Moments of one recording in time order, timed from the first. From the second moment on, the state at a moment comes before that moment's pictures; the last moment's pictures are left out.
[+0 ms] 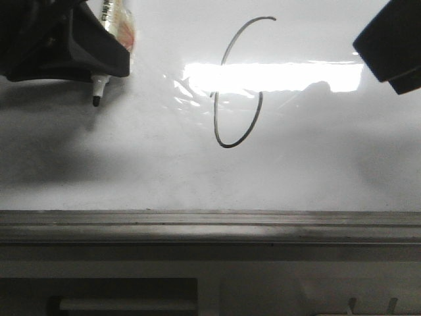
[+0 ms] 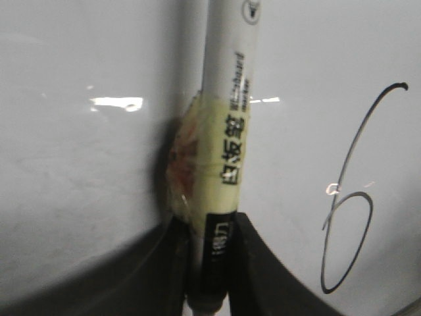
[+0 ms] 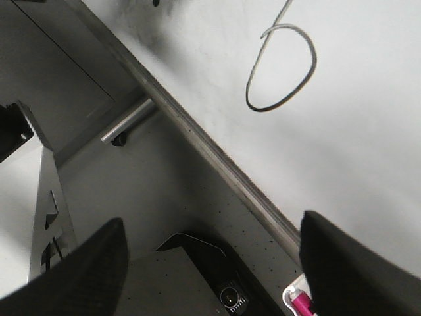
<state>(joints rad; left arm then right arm) -0.80 1.17 -0.66 -1.61 -0.14 1.09 0.29 0.94 -0.77 0.78 0.92 -0.82</state>
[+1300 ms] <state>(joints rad) -0.79 0.73 -0.56 -1.60 -0.15 1.38 0.29 0.76 -0.77 0.78 0.86 -0.82</state>
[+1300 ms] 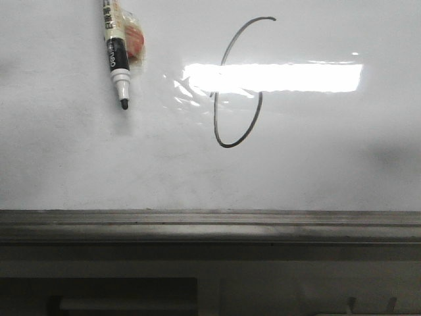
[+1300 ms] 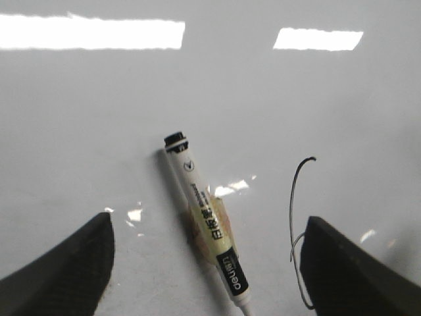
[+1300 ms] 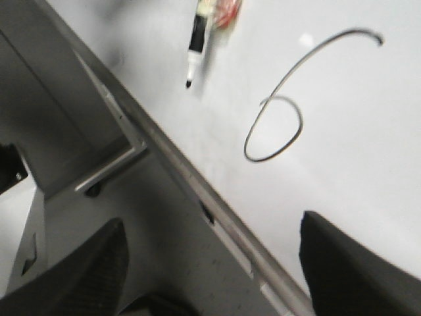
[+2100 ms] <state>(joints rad) -0.79 0.06 -0.20 -1.52 -0.05 1.44 0.29 0.01 -0.27 0.83 0.39 -0.82</state>
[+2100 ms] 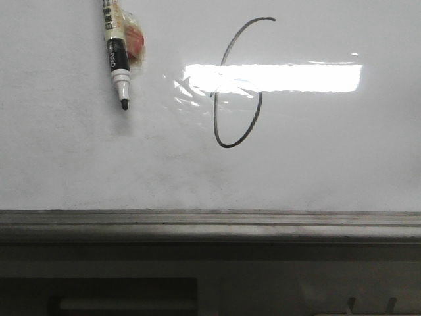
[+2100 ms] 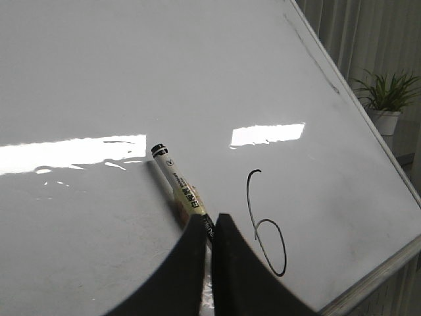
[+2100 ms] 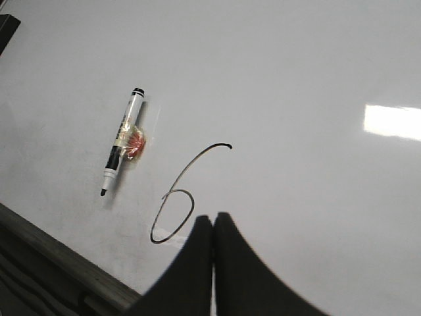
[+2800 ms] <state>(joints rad) -0.79 0.02 -0.17 -1.57 -0.06 1.44 0.29 -0.01 -0.21 0.85 0.37 -0.82</state>
